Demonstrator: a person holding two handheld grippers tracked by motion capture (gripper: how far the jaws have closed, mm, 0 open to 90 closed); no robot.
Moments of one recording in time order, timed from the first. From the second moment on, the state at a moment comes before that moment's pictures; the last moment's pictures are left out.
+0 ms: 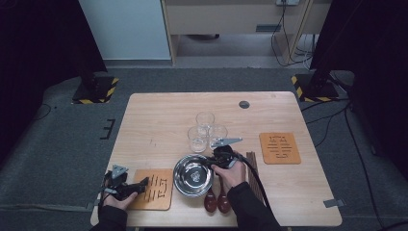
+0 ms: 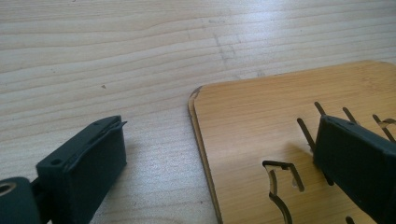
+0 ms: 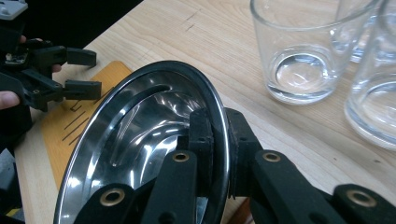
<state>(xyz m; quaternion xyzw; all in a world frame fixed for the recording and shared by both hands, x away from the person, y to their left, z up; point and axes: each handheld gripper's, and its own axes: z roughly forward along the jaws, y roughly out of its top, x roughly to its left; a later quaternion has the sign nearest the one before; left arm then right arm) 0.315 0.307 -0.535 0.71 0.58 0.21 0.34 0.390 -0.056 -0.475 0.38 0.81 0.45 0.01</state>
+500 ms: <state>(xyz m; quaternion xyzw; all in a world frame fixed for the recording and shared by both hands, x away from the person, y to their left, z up) 0.315 0.307 -0.535 0.71 0.58 0.21 0.34 0.384 -0.093 -0.467 0.40 0.79 0.47 0.02</state>
